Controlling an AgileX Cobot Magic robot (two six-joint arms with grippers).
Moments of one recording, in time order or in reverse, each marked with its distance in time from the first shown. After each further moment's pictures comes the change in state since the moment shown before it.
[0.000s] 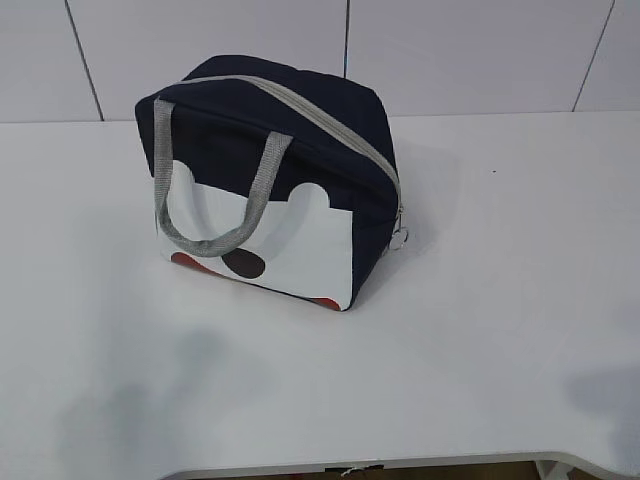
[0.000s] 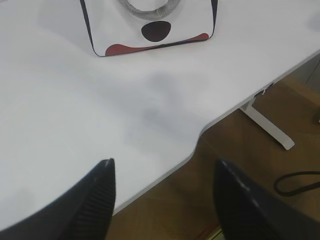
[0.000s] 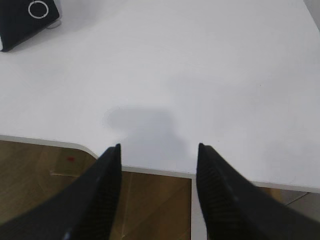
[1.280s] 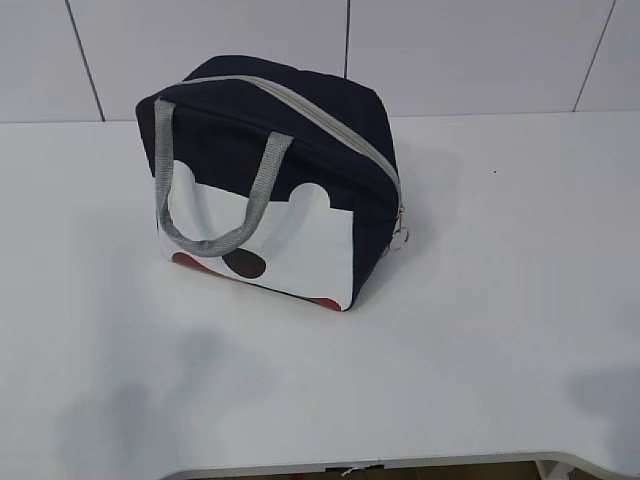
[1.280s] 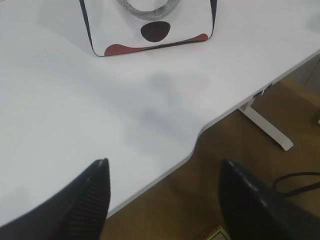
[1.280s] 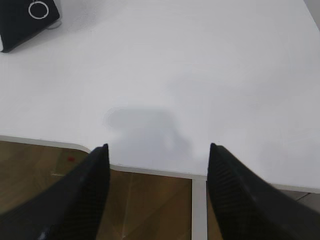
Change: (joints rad) left arm 0.002 0.000 0.000 -0.004 0.000 -0.002; right arm 0.000 0.000 0.000 0.000 -0.002 0.002
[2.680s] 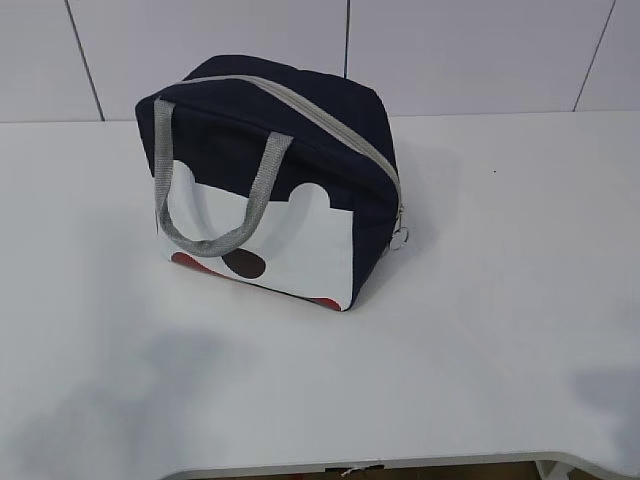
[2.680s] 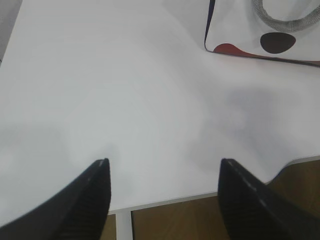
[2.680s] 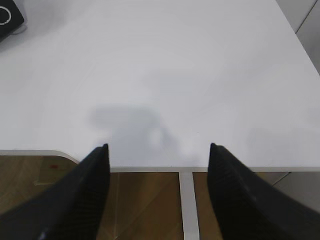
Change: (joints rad) left arm 0.468 0.000 0.000 -0.006 0.000 0.000; right arm -0.126 0.000 0.000 -0.002 0.000 0.000
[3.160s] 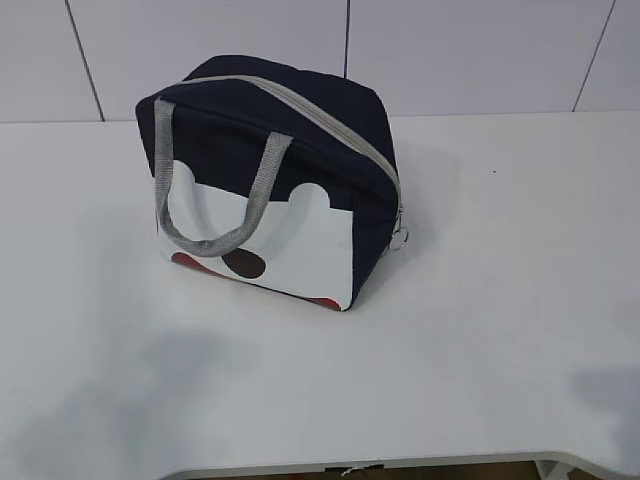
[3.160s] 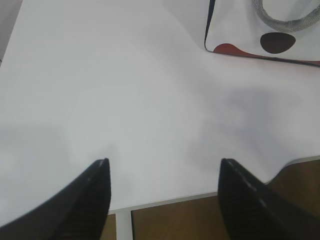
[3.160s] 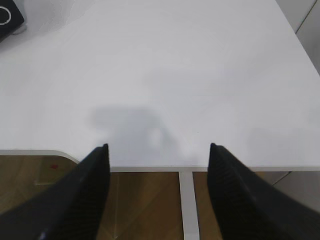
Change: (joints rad) left arm 0.000 0.000 0.000 0.000 0.000 0.000; right arm 0.000 0.000 0.000 0.000 0.000 0.000
